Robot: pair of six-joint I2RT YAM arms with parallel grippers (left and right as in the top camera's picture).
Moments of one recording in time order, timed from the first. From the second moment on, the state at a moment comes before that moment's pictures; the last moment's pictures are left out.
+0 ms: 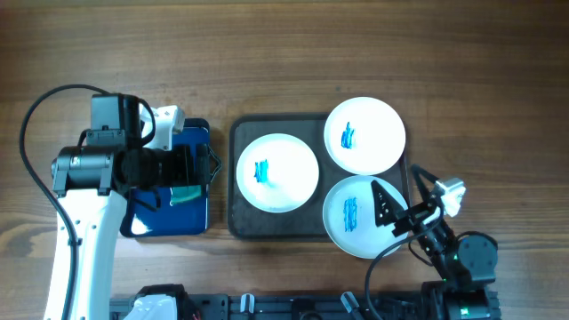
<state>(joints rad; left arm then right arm) 0.03 1.22 1.16 -1.19 0.37 -0.04 0.06 0.05 0.05 -0.07 -0.41 0.31</state>
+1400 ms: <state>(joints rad) 0.04 1.63 1.17 -1.16 0.00 -0.33 0.41 1.69 1.26 -0.94 -0.41 0.20</state>
